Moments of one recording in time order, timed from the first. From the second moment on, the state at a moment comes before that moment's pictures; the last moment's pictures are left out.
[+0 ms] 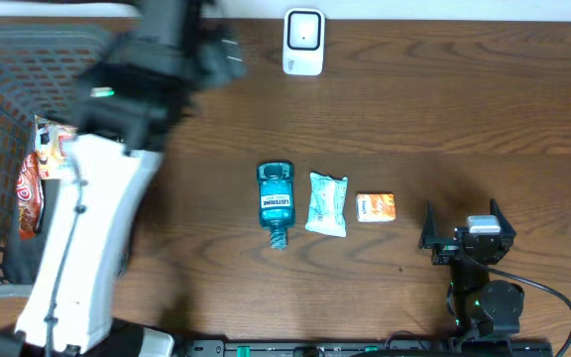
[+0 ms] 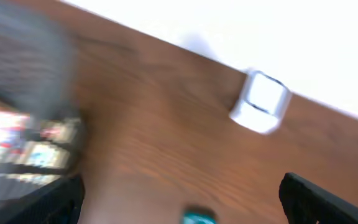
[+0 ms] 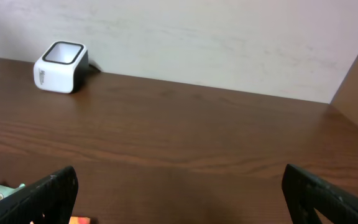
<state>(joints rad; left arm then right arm) -0.24 1.59 1.99 -1.17 -0.28 -0.56 0.04 0.01 0.01 -0.07 0.06 -0.12</state>
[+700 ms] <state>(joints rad) 0.40 1.66 1.66 -1.21 -0.24 -1.07 0.04 0.01 0.01 -0.07 0.06 -0.12</state>
